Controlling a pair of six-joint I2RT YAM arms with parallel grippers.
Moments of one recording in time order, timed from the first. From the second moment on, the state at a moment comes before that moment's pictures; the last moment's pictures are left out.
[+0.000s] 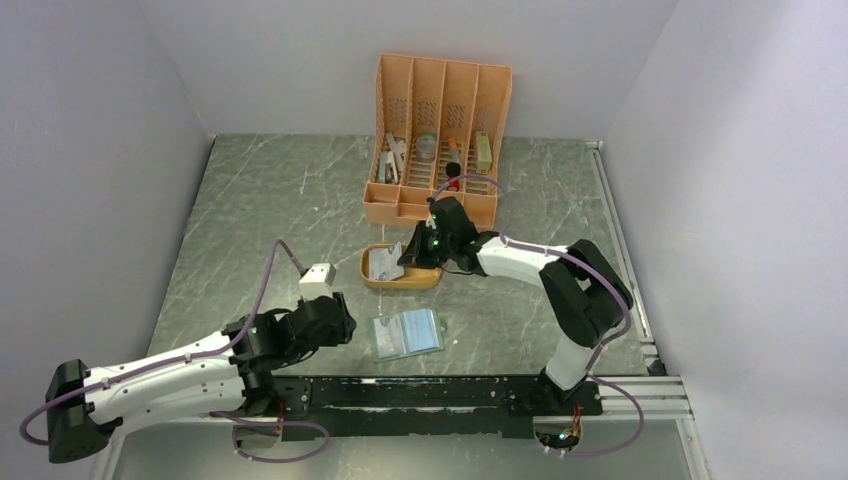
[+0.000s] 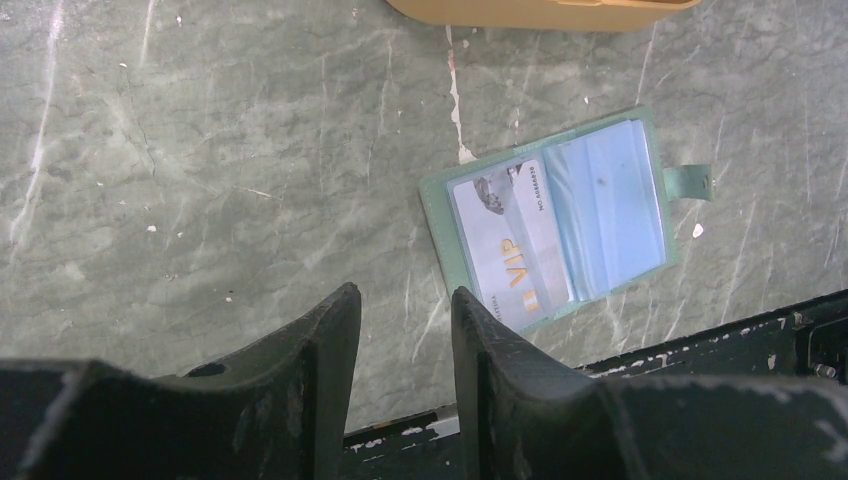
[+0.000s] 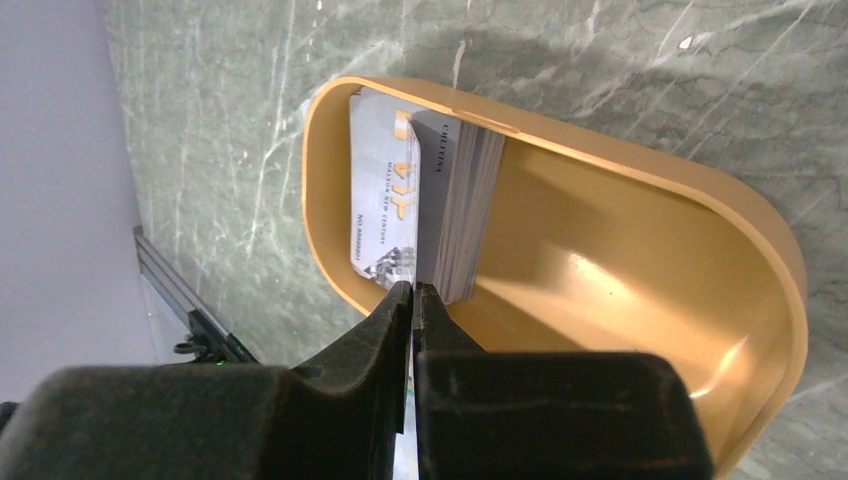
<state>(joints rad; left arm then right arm) -1.12 0.72 0.46 -0.57 -0.48 -0.97 0.67 1.74 0.96 0.06 -0.29 0.78</state>
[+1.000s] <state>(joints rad) -1.12 0.68 0.54 -0.62 -0.53 -0.96 0.60 1.51 0.98 -0.17 -0.35 1.30</state>
